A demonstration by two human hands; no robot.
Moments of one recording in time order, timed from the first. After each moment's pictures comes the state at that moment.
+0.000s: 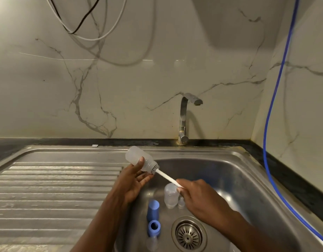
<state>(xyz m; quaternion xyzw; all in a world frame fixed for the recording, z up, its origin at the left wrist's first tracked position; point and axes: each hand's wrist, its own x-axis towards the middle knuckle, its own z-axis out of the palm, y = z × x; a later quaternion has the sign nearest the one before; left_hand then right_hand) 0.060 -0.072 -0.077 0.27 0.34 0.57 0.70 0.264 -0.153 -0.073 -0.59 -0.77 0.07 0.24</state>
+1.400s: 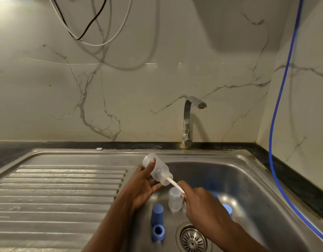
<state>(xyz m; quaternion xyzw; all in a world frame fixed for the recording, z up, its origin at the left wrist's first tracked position) 0.070 -0.079 -0.075 0.33 0.34 0.51 0.72 0.246 -0.169 -0.064 -0.63 -0.75 0.02 0.18</state>
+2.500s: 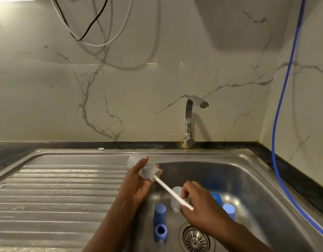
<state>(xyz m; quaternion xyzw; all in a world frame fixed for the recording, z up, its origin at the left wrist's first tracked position) 0.068 -0.070 -0.074 0.16 0.25 0.62 0.73 0.249 -0.157 -0.084 -0.57 -0.75 0.13 0.31</state>
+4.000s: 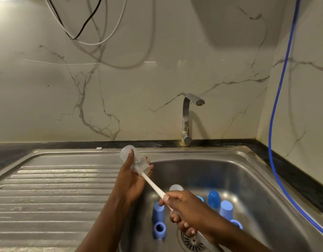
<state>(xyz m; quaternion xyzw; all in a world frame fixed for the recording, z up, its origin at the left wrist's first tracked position) 0.052 -0.065 -0.075 0.20 0.23 0.61 0.73 0.228 -0.173 -0.060 -0.55 -0.60 0.50 0.29</state>
